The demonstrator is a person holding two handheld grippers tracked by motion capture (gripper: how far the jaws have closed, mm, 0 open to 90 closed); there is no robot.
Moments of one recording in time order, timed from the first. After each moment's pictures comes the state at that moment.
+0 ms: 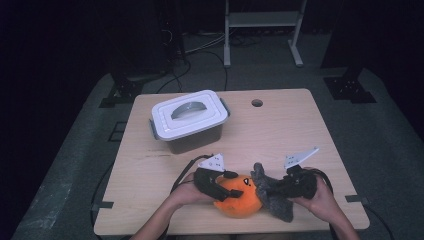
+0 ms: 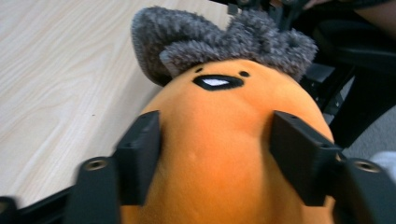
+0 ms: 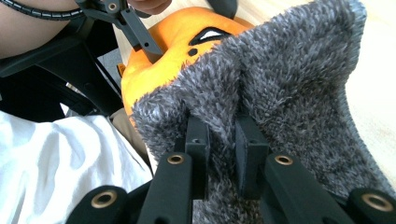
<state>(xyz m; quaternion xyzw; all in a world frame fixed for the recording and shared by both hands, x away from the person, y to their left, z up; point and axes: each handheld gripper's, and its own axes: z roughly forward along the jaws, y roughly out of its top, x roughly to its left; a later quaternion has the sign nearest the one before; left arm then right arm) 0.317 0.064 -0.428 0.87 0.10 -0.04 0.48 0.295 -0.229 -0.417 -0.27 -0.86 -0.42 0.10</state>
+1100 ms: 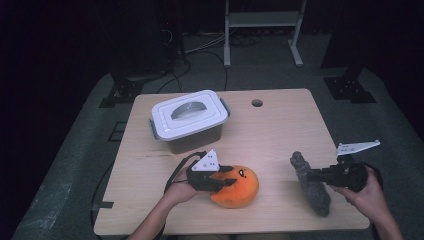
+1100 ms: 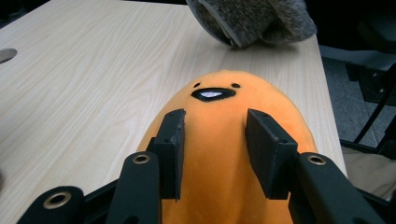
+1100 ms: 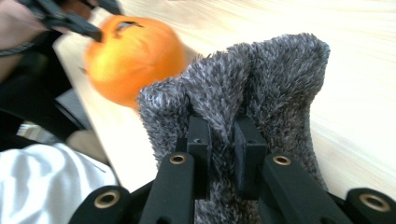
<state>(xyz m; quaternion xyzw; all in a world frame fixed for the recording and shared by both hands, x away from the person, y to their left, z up) 0.311 0.078 -0.403 0.87 0.10 0.08 0.48 0.292 -0.341 -0.389 -0.38 -0.81 -0.44 0.02</state>
